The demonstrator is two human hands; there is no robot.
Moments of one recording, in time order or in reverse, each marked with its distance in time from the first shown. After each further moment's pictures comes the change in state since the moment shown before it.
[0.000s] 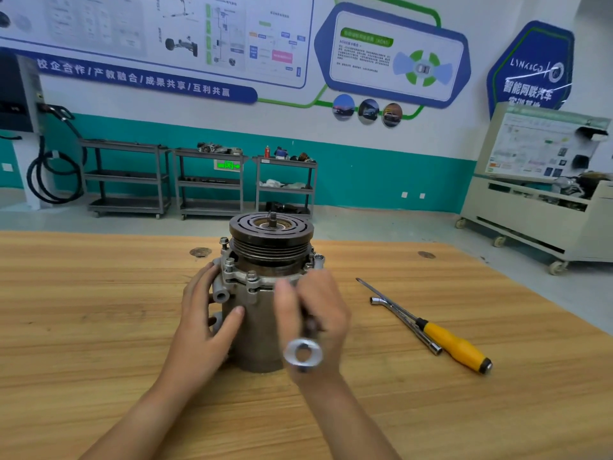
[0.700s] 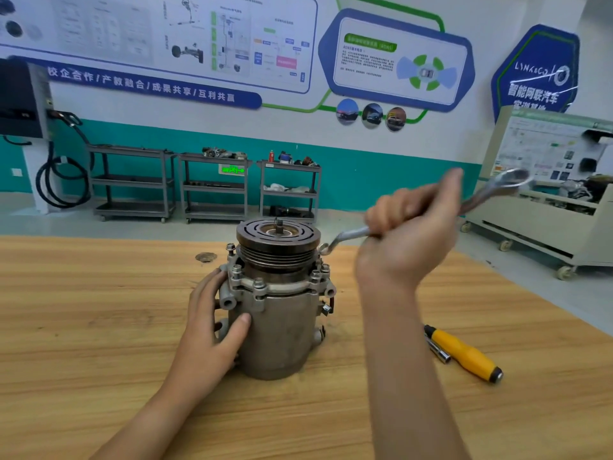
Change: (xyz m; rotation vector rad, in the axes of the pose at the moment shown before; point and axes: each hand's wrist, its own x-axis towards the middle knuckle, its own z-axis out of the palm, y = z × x) left_hand 0.002 0.000 -0.002 -0.018 -0.013 -0.033; right_hand 0.110 -0.009 -0.019 0.800 0.475 0.541
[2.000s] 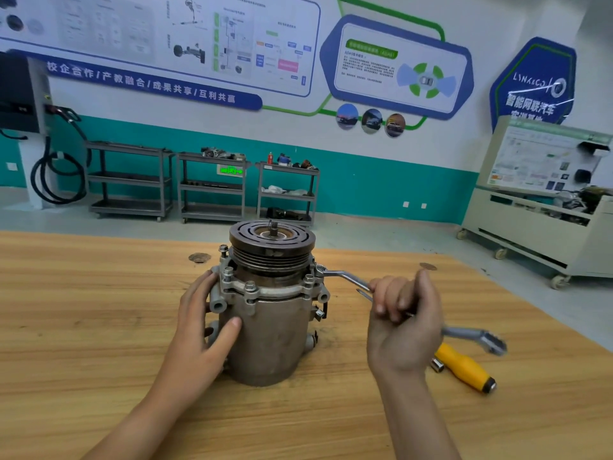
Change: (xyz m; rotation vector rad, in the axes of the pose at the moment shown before) left_hand -0.001 -0.005 0.005 -0.012 0.026 0.028; right_hand -0.027 0.011 -0.087 -0.147 -0.012 0.092
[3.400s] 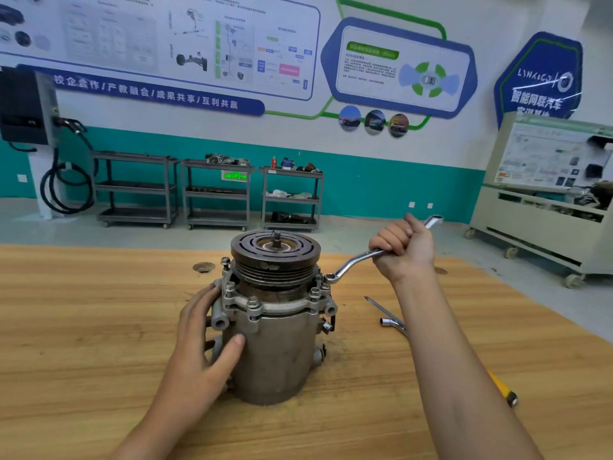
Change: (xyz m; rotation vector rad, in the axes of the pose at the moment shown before) left_hand 0.003 -0.002 -0.003 0.009 -0.013 -0.005; right_hand 0.126 0.022 0.003 0.388 0.050 0.677
